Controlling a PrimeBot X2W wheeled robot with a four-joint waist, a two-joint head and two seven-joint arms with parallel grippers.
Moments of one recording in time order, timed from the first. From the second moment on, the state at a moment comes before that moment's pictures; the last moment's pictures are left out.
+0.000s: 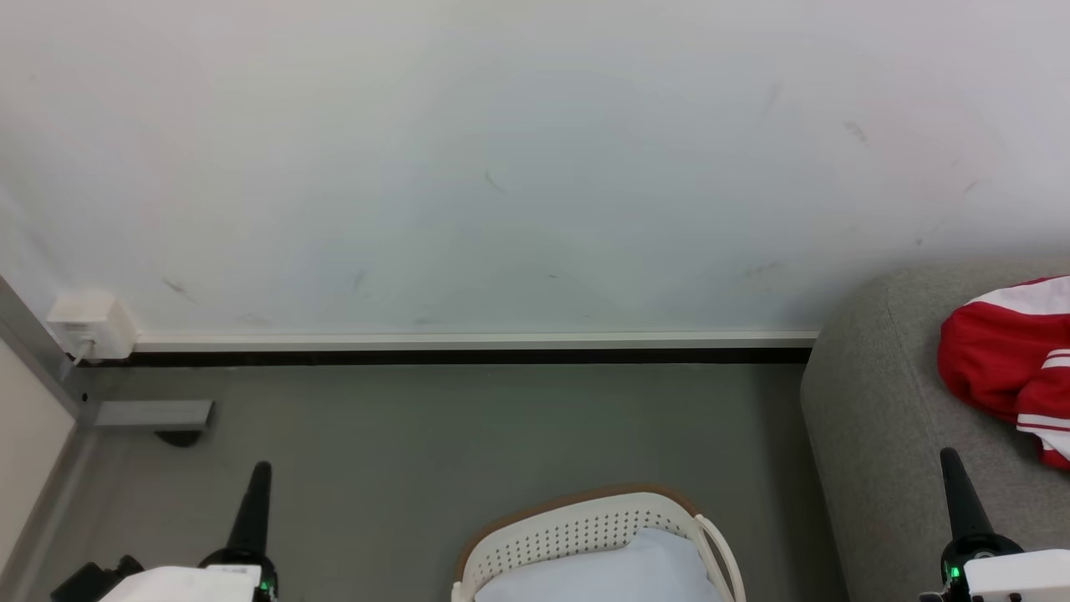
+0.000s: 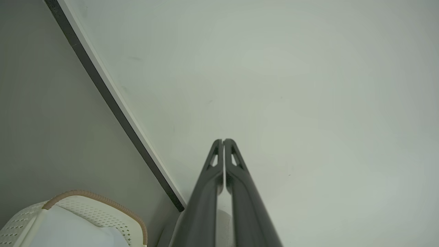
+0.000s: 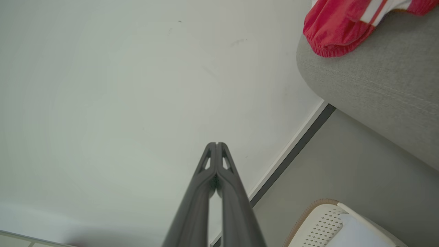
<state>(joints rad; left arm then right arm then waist) -0.07 0.04 0.10 0.22 -1.29 -0.08 0.03 -0.10 -0.09 -0.04 0.26 1.33 0.13 0.01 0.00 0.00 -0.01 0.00</state>
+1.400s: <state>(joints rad) -0.10 0.05 0.11 0.20 -1.60 -0.08 0.11 -0.12 -0.08 -0.08 0.26 1.63 0.13 0.08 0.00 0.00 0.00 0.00</state>
